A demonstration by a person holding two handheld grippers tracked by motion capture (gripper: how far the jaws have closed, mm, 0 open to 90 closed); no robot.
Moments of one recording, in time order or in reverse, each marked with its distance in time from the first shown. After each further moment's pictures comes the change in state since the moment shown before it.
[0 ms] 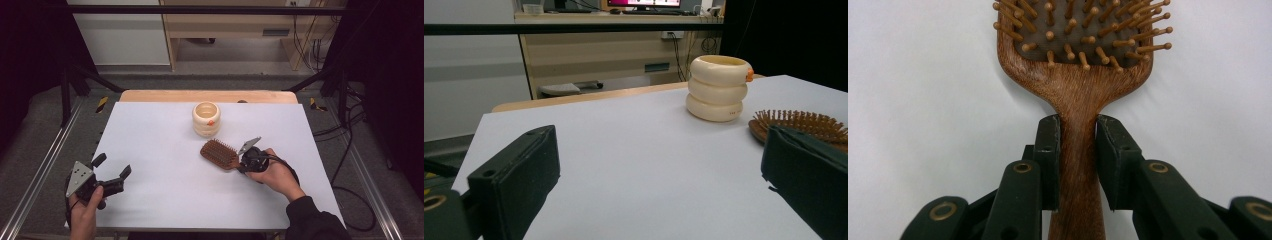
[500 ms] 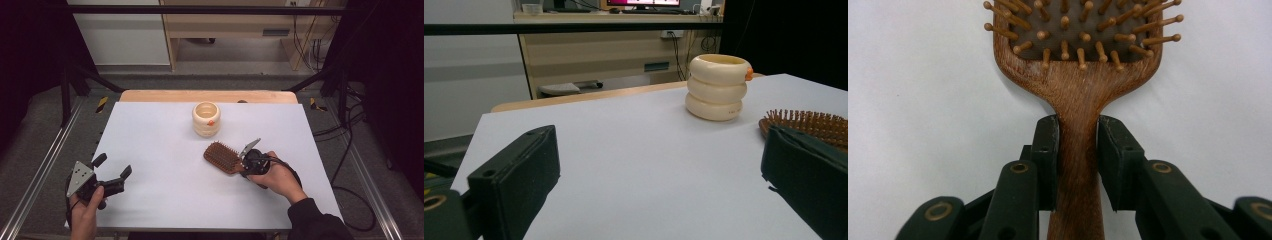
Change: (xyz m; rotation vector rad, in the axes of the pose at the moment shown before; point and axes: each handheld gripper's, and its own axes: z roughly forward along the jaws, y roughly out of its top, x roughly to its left) left arm -0.001 0.000 0.000 0.001 0.000 0.001; right arm 0.005 -0.002 -0.003 0.092 0.005 0.032
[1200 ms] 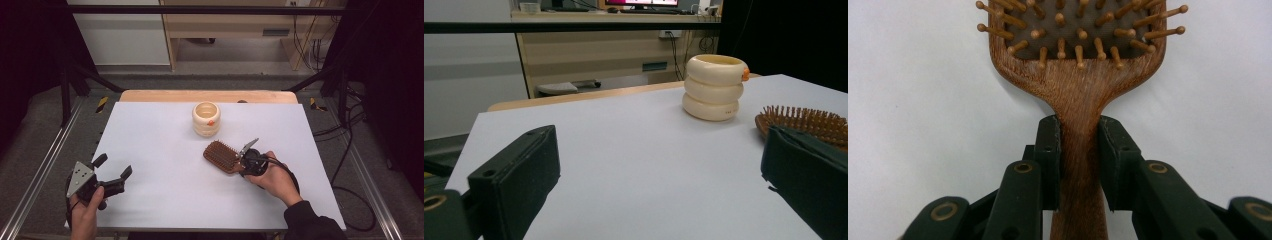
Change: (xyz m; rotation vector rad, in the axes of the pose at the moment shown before) left arm -0.002 0.000 0.000 0.007 -0.011 -0.003; right arm 0.005 0.003 0.000 0.007 -0.027 0.040
